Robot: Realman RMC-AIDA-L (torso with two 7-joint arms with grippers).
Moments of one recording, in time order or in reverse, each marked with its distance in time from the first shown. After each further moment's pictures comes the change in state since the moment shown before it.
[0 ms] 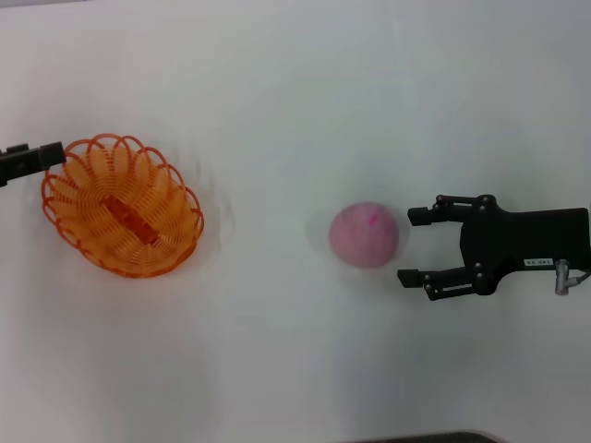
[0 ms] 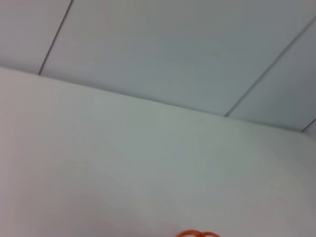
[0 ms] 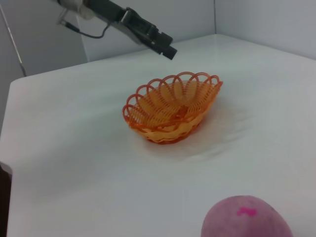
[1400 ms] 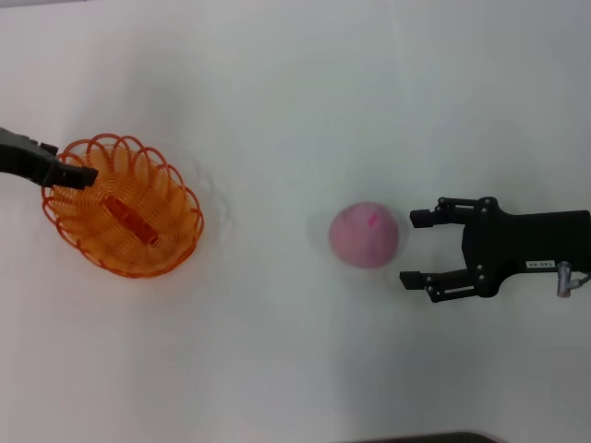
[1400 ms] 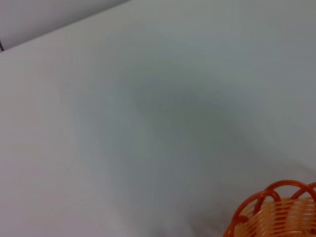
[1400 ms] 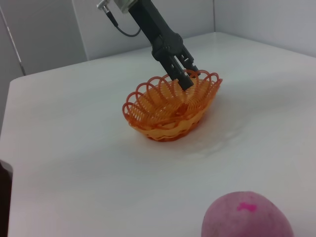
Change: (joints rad) left arm -0.284 -0.027 0.173 0.003 0.563 -0.160 -0.047; right arm -0.006 0.000 0.000 -0.004 -0.003 -0.001 0.003
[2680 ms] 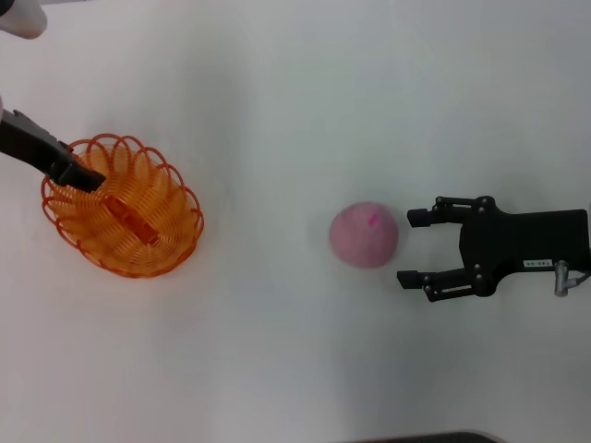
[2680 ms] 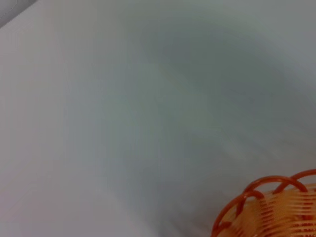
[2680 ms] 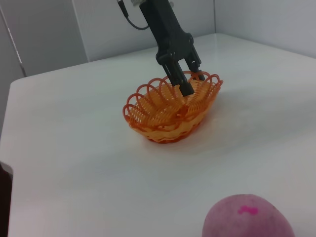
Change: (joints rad) left arm -0.099 0.004 0.183 -0.007 0.139 0.033 -0.099; right arm 0.005 0.002 0.000 0.004 0.000 0.001 0.000
